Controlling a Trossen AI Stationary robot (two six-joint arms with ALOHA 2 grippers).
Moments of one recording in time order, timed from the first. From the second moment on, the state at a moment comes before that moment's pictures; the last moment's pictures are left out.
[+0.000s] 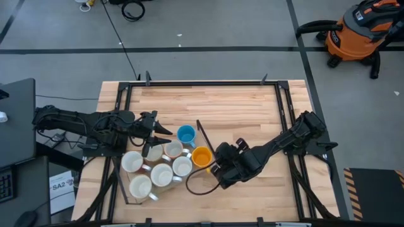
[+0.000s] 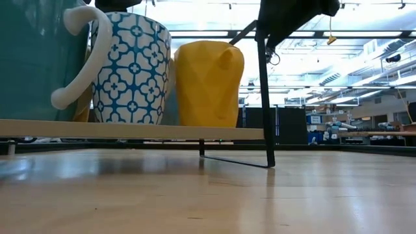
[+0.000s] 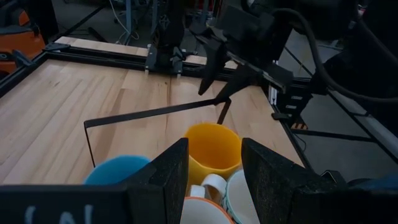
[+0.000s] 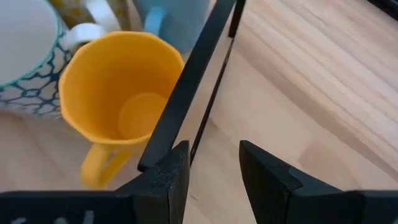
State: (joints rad) left arm -0.13 0.81 0.69 -0.13 -0.02 -0.20; right arm 0.51 1.86 1.63 -1.13 0.63 1.20
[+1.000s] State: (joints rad) left arm -0.13 0.81 0.69 -0.14 -0.02 -0.20; right arm 0.57 1.86 1.63 -1.09 0.56 1.12
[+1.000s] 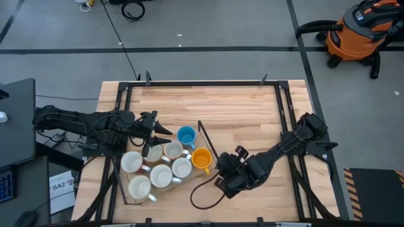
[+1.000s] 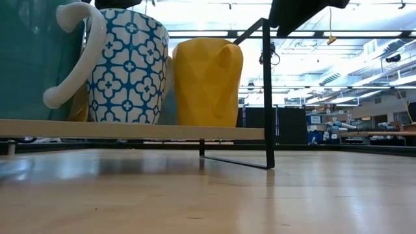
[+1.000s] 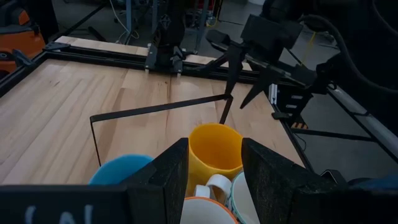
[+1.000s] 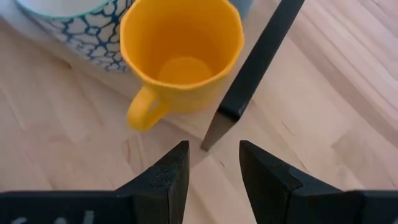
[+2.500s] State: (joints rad) left arm -0.13 0.81 0.69 -0.14 -0.02 -0.20; right arm 0.64 1.87 1.62 -0.81 0.36 1.27
